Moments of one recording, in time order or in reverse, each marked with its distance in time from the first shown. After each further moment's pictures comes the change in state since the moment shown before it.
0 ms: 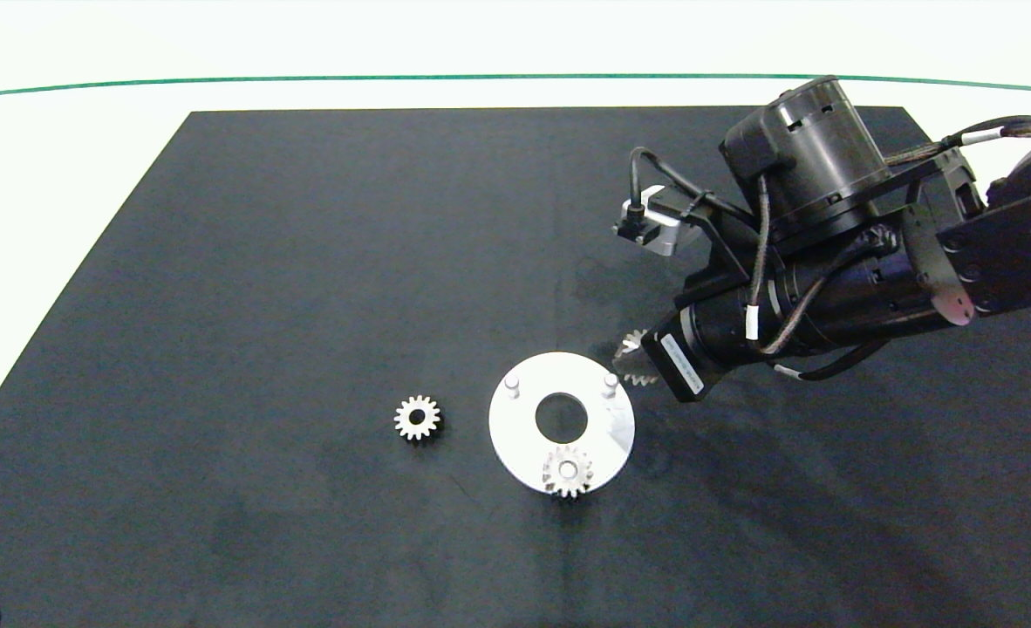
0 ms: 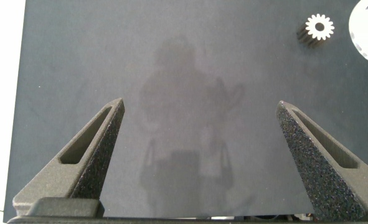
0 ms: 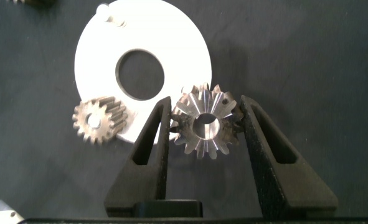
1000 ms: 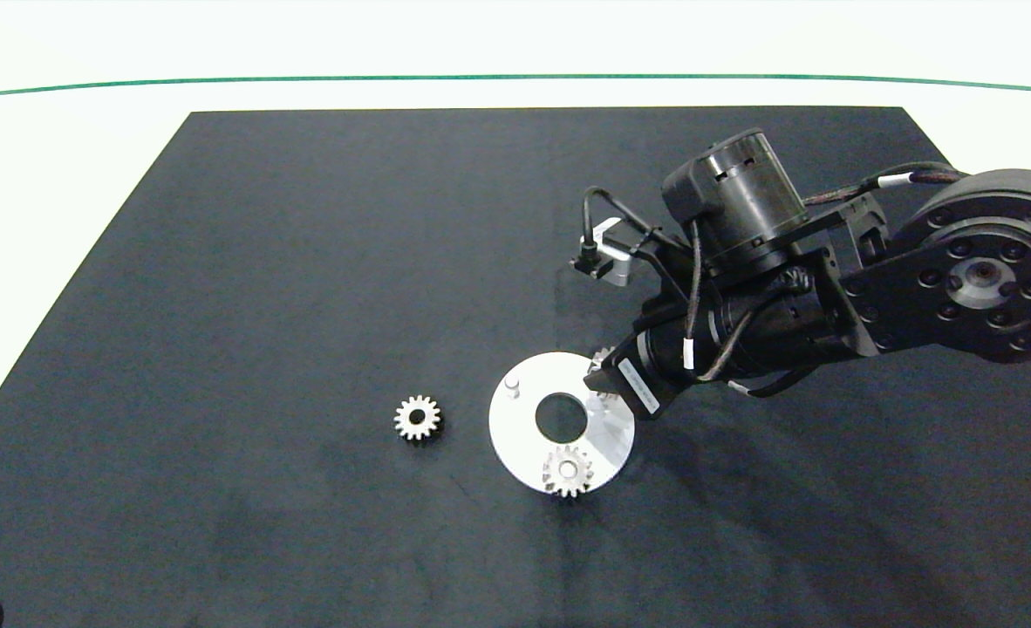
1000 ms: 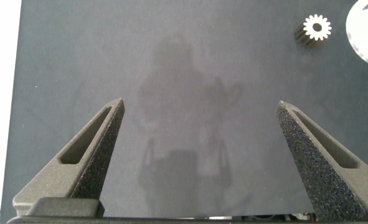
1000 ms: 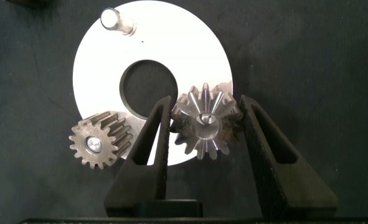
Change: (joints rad) left arm -0.007 0.008 -0.002 0.000 0.000 -0.011; right arm 0.030 0.067 0.014 -0.039 -0.017 -0.010
